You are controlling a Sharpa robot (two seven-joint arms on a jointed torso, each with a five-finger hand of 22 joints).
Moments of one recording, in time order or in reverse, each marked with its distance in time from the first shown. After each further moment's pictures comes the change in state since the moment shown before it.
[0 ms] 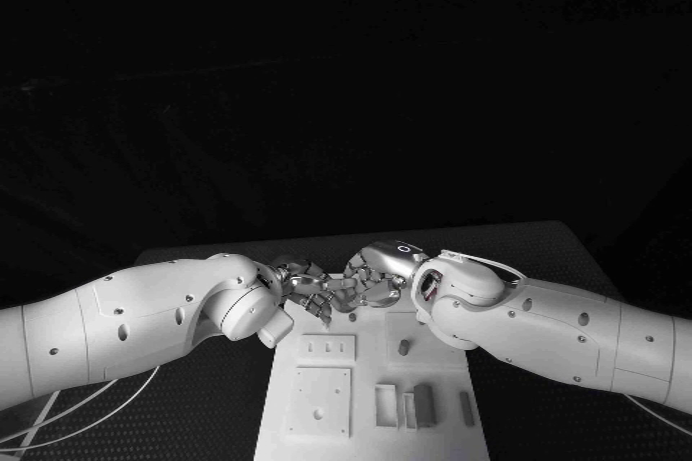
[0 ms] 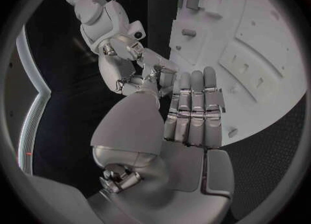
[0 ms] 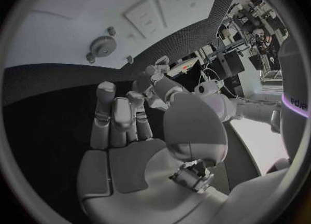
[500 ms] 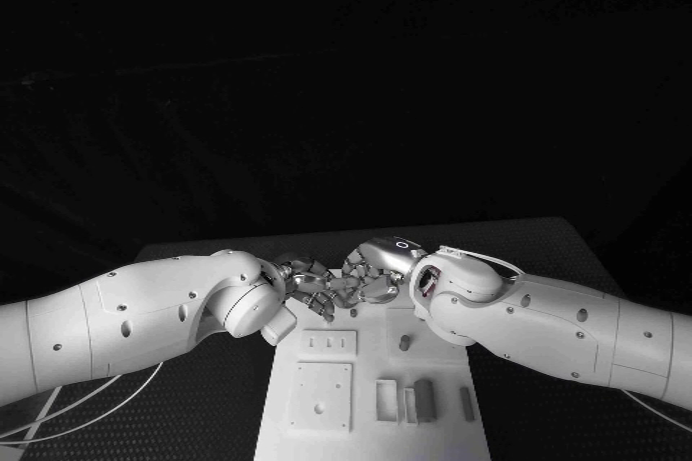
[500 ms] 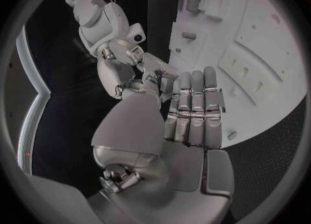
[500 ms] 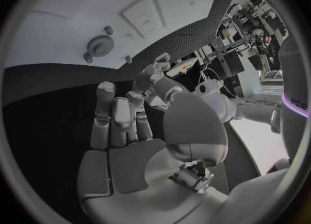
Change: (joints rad) left arm -0.001 0.005 -0.001 0.010 -0.005 -0.002 -0.012; left_hand 0.016 0.008 -0.016 0.000 0.000 0.011 -0.004 0.000 0.003 0.007 -0.003 0.000 0.012 0.009 -0.002 0.000 0.006 -0.008 0.004 -0.004 0.005 0.009; right arm 0.000 0.008 0.001 0.003 -0.003 0.002 -0.008; right_hand 0.005 -0.005 0.000 0.000 0.000 0.002 -0.002 0.000 0.014 0.000 0.000 0.000 0.000 0.000 0.000 0.000 0.001 0.000 0.001 0.002 0.000 0.000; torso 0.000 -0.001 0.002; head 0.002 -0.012
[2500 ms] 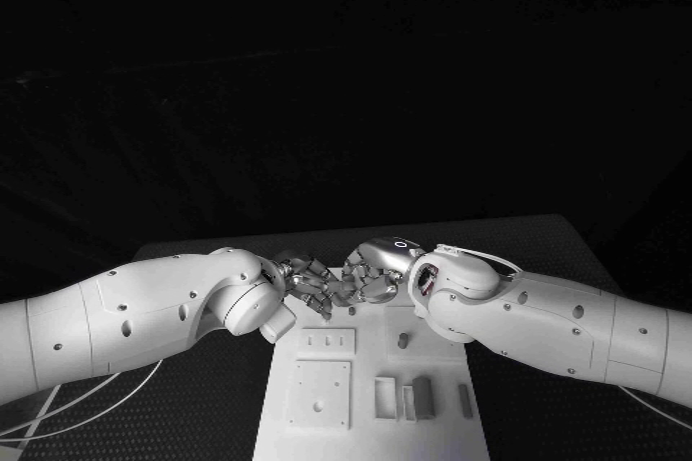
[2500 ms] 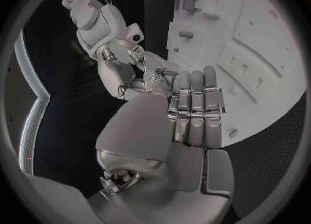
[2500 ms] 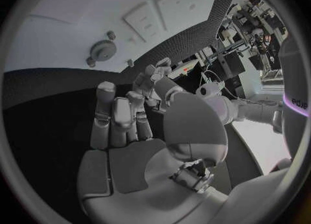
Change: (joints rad) left arm 0.000 0.008 0.000 -0.008 -0.029 -0.001 -0.010; left_hand 0.214 0.005 0.120 -0.008 0.002 0.034 -0.012 -0.012 0.020 0.030 -0.009 -0.008 0.045 0.020 -0.013 0.000 0.029 -0.005 0.007 -0.007 -0.007 0.037; right arm -0.002 0.004 0.000 -0.012 0.002 0.029 -0.007; right_hand -0.004 0.005 0.001 0.001 0.000 0.003 -0.002 0.000 0.014 0.000 0.000 0.000 -0.001 0.003 0.000 0.000 -0.004 0.000 0.002 0.002 0.000 0.000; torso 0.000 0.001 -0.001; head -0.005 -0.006
